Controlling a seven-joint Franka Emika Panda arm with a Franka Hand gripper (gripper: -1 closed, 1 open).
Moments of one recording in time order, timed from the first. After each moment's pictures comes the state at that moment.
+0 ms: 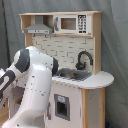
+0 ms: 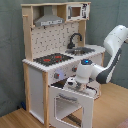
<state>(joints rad) 0.05 0.48 1.04 -2.12 -0.81 2.40 0.31</state>
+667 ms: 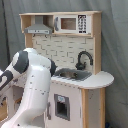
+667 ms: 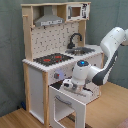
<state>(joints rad) 0.17 0.54 0.96 -2.00 -0.83 2.34 0.31</state>
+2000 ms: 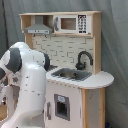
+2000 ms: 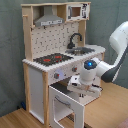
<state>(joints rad) 0.17 0.36 1.04 -2.07 -0.82 2.00 0.30</state>
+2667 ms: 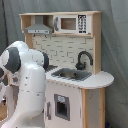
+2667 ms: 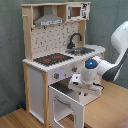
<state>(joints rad) 0.16 0.33 1.06 -2.07 -0.80 1.96 0.30</state>
